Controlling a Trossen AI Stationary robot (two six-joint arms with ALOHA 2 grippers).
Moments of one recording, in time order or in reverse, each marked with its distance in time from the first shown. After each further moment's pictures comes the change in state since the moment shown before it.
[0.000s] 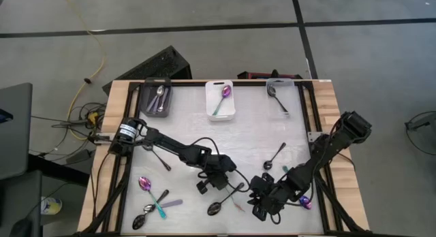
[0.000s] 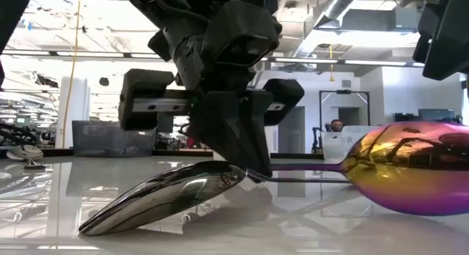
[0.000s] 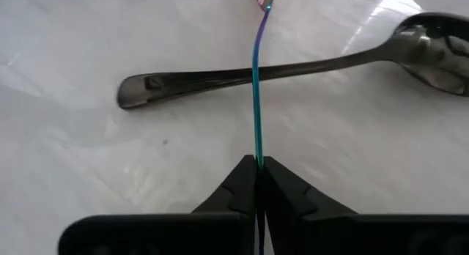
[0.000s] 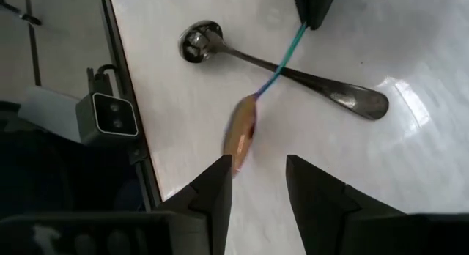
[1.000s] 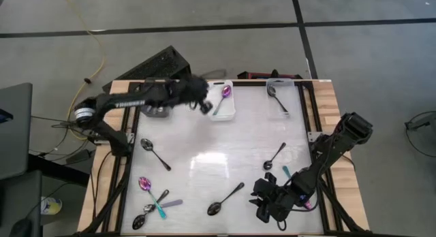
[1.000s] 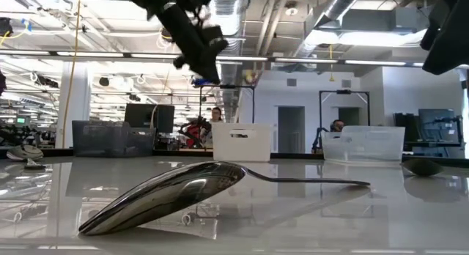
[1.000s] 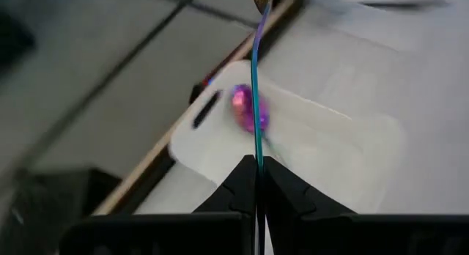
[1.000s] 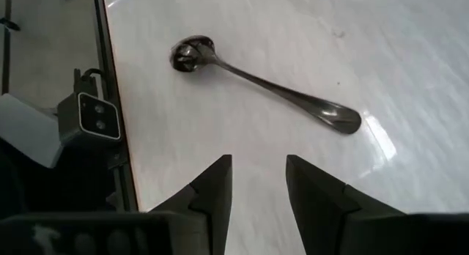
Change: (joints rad) left arm 0.587 -0.508 -0.048 -0.226 -0.628 -0.659; right arm 0.067 0.000 -0.001 -0.034 0.159 -0.035
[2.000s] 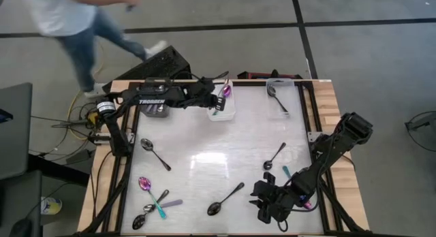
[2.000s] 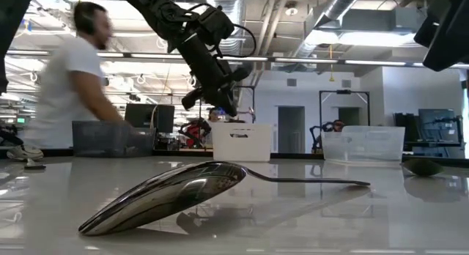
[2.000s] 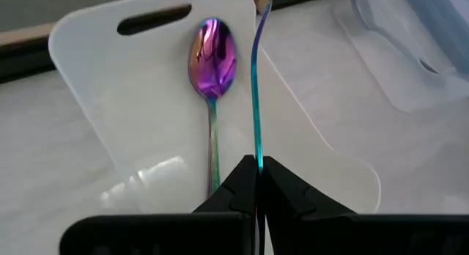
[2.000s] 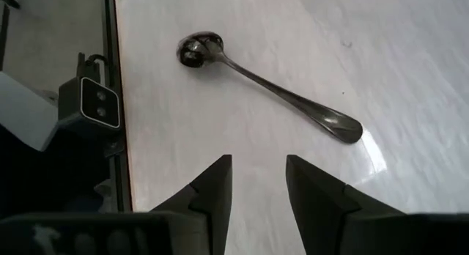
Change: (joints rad) left arm 0.032 0.238 0.028 0.131 0.130 -0.623; right arm 0.004 0.000 0.000 0.009 0.002 -0.099
